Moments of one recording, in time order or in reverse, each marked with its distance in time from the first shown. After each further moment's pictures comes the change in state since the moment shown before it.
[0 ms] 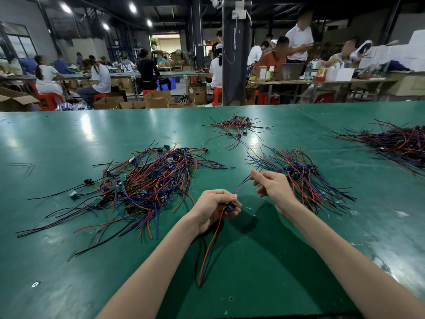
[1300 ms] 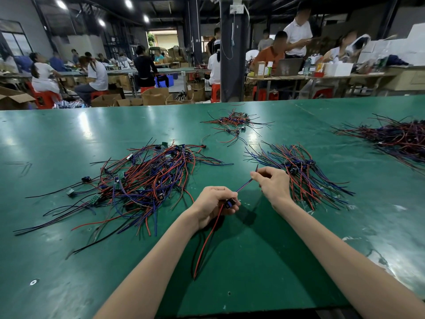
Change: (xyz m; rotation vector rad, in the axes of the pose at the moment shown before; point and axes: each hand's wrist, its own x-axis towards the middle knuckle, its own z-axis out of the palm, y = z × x) left_hand 0.004 -0.001 0.004 0.089 0.008 -0.003; right_hand 0.009 0.015 0.003 -0.231 0.232 -0.090
